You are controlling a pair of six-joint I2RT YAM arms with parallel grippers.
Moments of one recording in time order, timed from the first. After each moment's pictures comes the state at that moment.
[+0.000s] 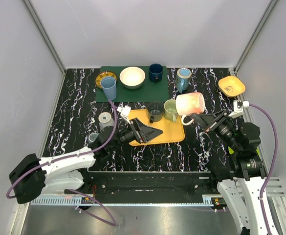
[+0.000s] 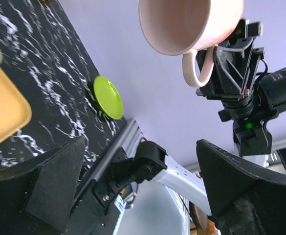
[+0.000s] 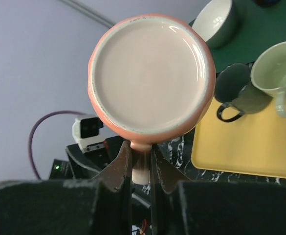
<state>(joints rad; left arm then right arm) -0.93 1.02 0.45 0.66 0.11 -1.06 0.12 0.47 0.74 -0.31 -0.43 0.98</state>
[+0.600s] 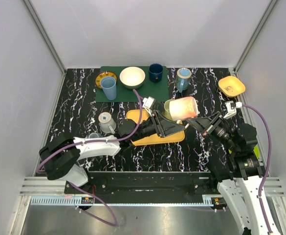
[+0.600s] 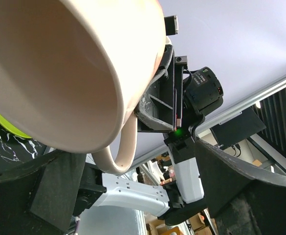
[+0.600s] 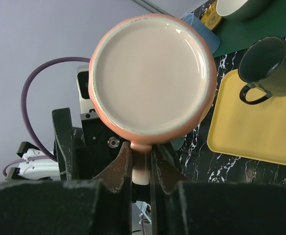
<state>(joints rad) -1.02 1.50 0.75 1.09 0.28 -1.23 0.16 0.45 0.68 -0.23 -0.57 1.03</state>
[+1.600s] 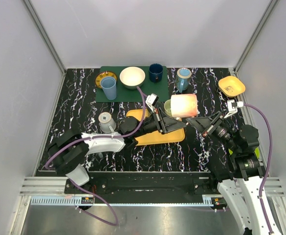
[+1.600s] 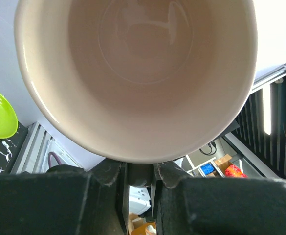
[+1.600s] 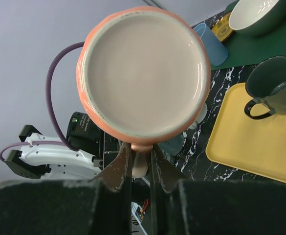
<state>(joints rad) -0.99 1.60 0.81 1.21 0.36 -1.37 0.17 0.44 0.68 -0.16 -0.59 0.97</state>
